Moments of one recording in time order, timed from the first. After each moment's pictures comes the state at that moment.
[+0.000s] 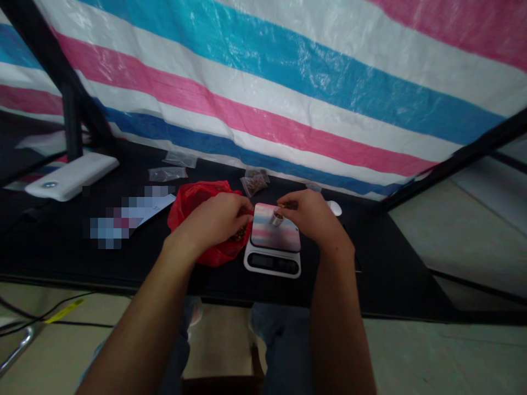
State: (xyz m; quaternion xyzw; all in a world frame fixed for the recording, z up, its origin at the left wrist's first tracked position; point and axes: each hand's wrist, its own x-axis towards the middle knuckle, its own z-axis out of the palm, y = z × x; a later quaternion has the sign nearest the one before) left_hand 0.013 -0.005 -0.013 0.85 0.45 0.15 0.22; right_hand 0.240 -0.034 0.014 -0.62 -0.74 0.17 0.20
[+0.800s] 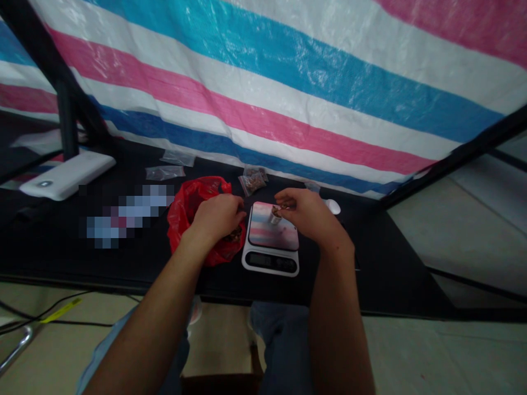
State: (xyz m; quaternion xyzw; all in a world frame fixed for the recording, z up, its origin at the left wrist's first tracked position) left_hand 0.031 0.004 -0.031 0.82 0.56 0.05 0.13; right_hand 0.244 -0.034 0.007 -0.61 -0.73 0.19 0.25
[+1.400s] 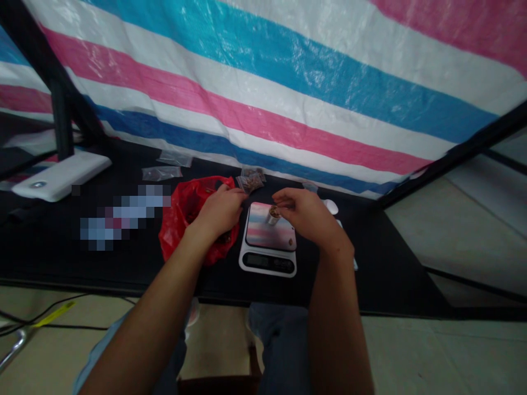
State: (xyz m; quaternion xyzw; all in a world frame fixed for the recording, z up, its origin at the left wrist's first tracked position) left_hand 0.037 0.029 -0.051 0.88 0.46 0.10 0.08; right_hand 0.245 -0.037 0.010 -0.60 -0.71 0.23 0.27
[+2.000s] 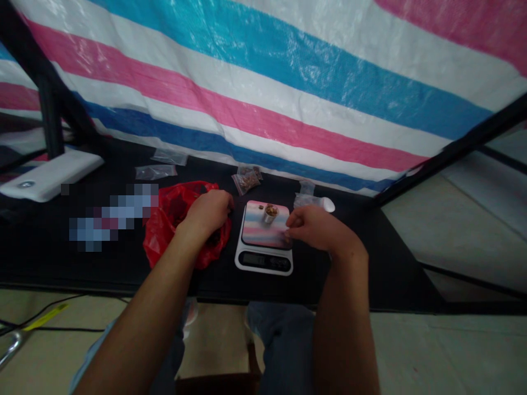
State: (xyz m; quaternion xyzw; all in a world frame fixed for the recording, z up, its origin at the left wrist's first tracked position) left_hand 0.030 0.025 -0.044 0.81 0.57 0.02 0.14; right_hand 0.271 -0.055 0.012 -0.69 -0.67 0.25 0.09
